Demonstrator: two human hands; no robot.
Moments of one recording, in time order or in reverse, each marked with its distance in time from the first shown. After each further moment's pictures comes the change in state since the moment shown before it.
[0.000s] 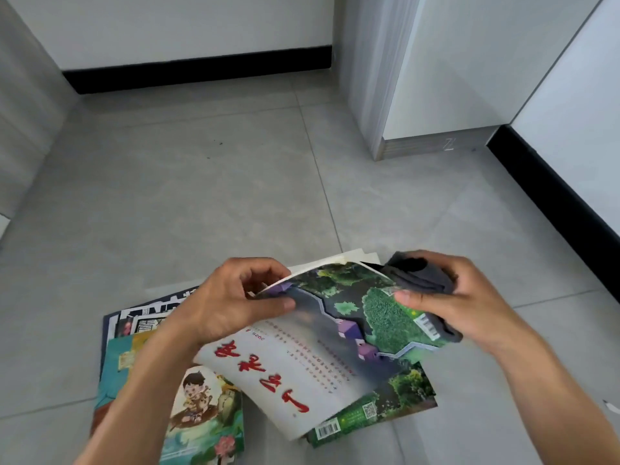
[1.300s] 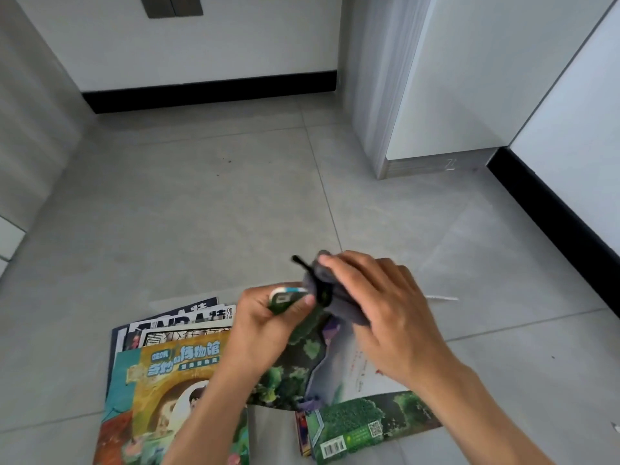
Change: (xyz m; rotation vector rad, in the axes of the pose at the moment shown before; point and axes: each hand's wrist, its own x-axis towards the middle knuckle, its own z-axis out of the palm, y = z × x) left_hand -0.008 0.013 0.047 -0.328 0.406 0.106; right_hand 0.019 -0.001 0.070 -0.856 0.230 -0.641
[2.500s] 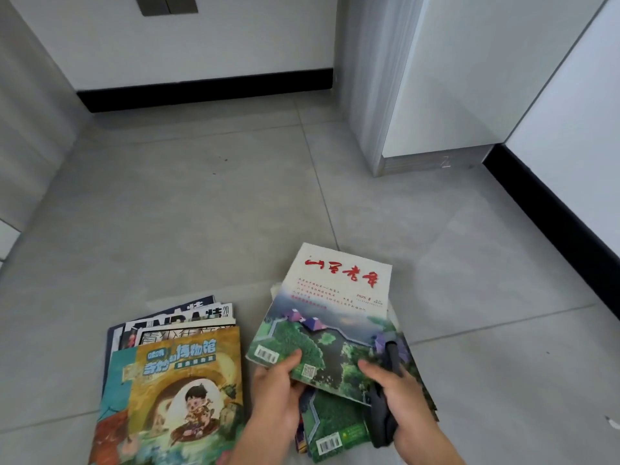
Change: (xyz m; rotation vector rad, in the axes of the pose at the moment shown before) left_hand -0.038 -0.101 0.052 -0.747 0.493 -0.884; right_hand -0.094 0.009 0.088 1.241 0.117 1.576
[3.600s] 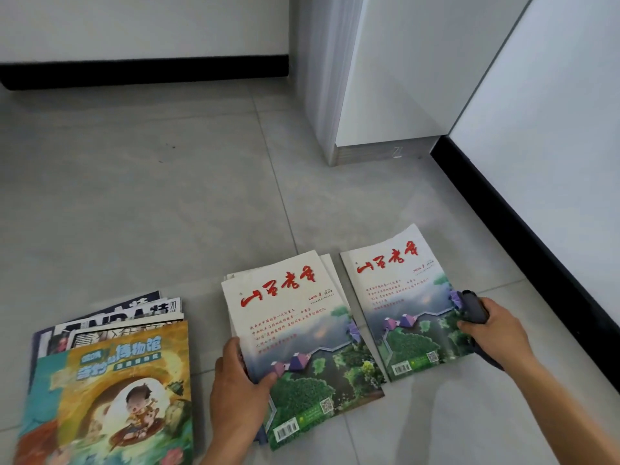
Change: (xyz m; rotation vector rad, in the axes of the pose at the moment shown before) left_hand 0.001 -0.035 -0.016 1.230 0.103 0.533; right_hand 0.066 -0.112 -0.217 -1.010 0.496 -0.402
